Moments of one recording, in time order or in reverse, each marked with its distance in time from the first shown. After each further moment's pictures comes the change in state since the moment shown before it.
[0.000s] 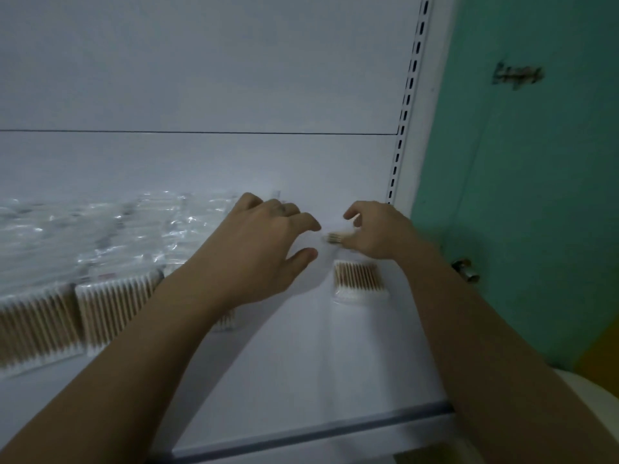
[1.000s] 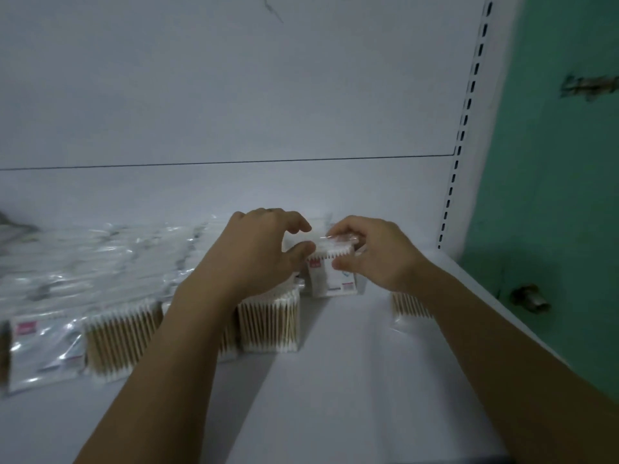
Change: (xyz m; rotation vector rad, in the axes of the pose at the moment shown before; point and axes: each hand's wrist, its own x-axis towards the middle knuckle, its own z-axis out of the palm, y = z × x) left_hand -0.012 -0.055 -0.032 -0.079 -0.069 -0.375; right_hand -0.011 -0.077 0.012 0.483 -0.030 -0.331
